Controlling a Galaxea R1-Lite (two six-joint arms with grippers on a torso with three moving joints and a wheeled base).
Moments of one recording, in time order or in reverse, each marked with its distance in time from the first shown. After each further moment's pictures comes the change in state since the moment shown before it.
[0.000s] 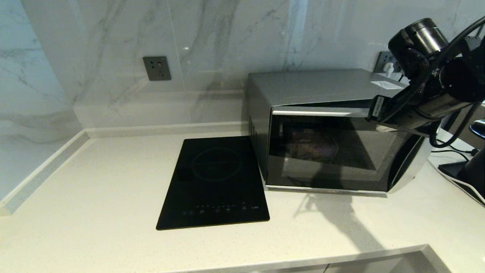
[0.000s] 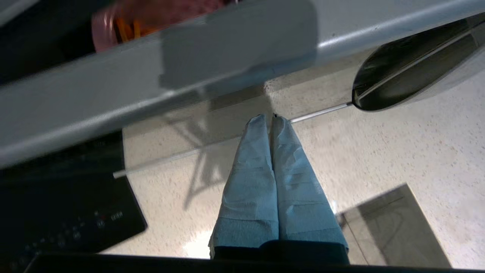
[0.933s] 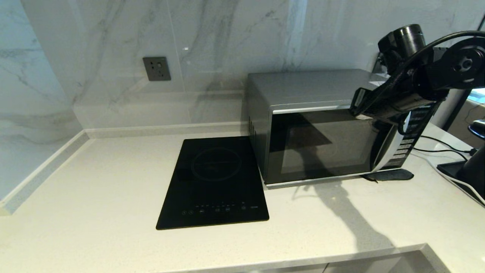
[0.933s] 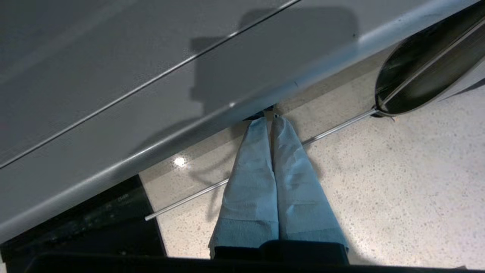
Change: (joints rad) left arm 0.001 0.000 0.000 0.000 0.000 0.000; right arm -0.079 0.125 -0.050 -0.269 0.144 -0.108
